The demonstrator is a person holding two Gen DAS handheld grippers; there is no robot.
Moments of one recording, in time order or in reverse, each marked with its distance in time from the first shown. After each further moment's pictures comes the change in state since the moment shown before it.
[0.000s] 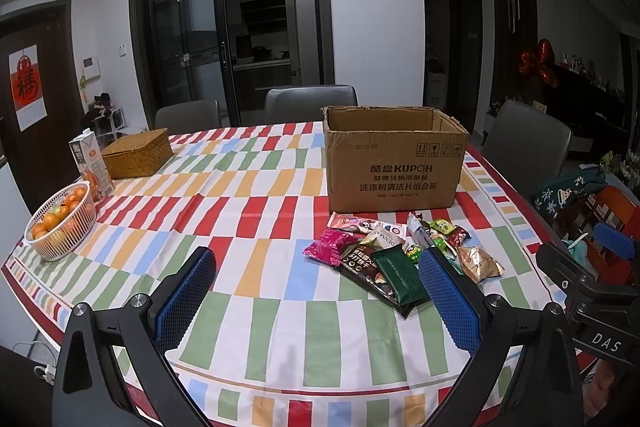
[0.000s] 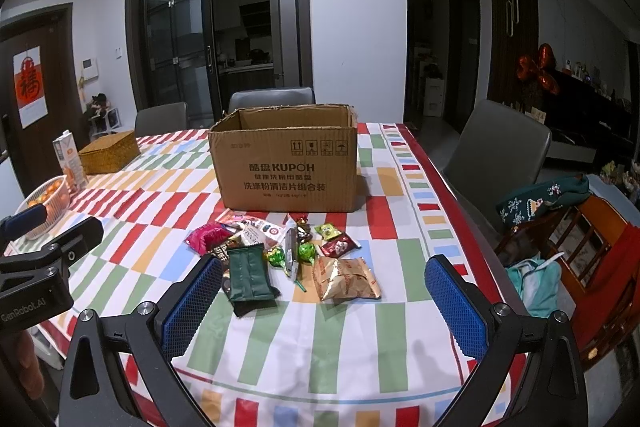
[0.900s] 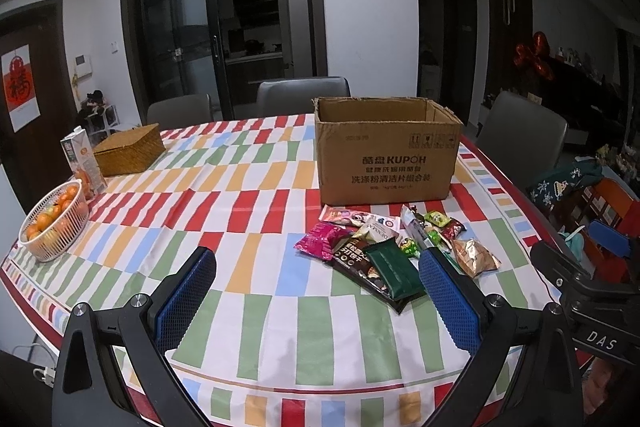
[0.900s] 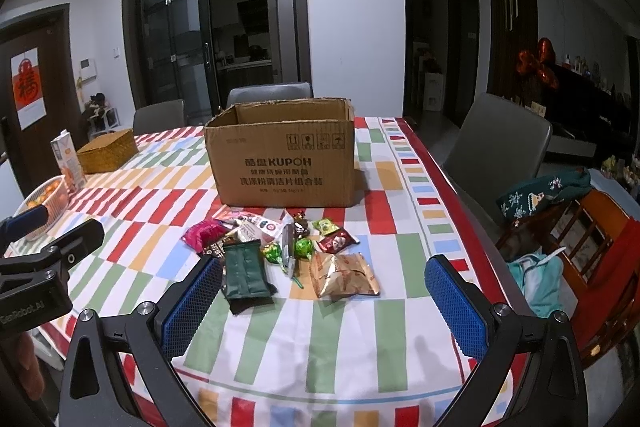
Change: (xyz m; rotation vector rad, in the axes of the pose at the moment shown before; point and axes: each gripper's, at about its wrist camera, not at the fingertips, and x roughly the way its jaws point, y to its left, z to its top) left arm 0.009 -0.006 -0.003 0.010 0.030 -0.028; right arm 0.005 -0.007 0.001 0.007 0.016 0.002
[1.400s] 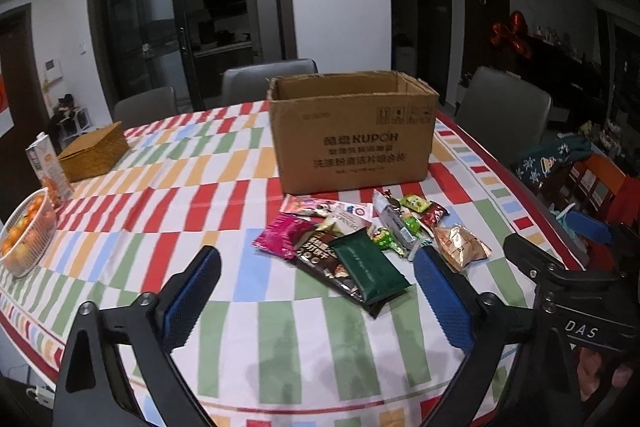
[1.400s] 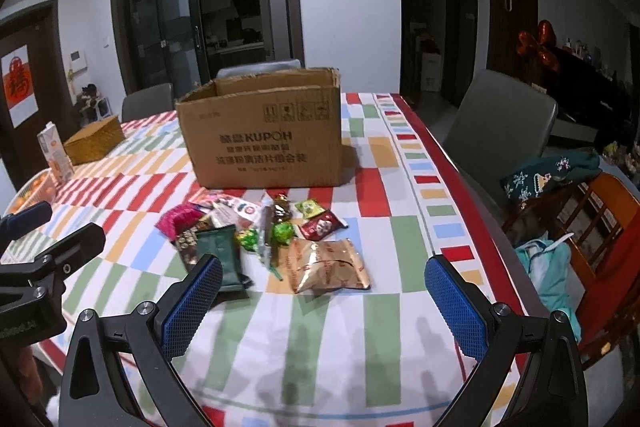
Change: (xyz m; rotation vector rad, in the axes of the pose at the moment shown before) left arm 0.047 -0.029 -0.004 0.067 0.049 -0.080; right arm 0.051 -0.019 -0.013 0.018 0.070 -0.007
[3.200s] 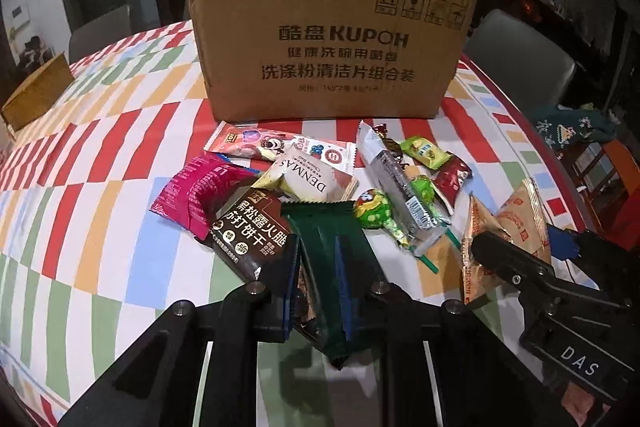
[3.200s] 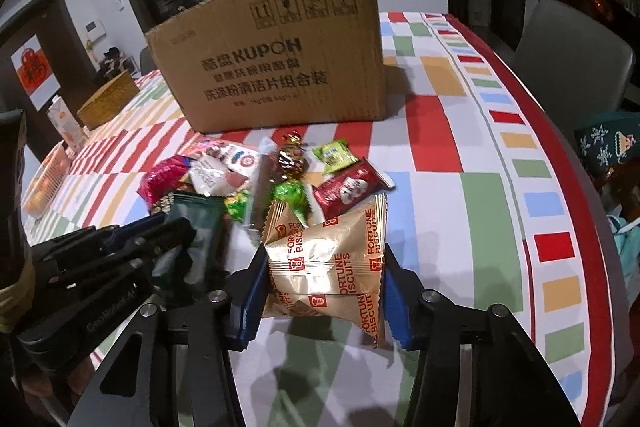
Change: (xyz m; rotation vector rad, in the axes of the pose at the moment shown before) left arm 0.136 -0.024 -0.008 -0.054 0.289 -0.090; right arm 0.116 -0.008 -0.003 0.013 0.252 0.190
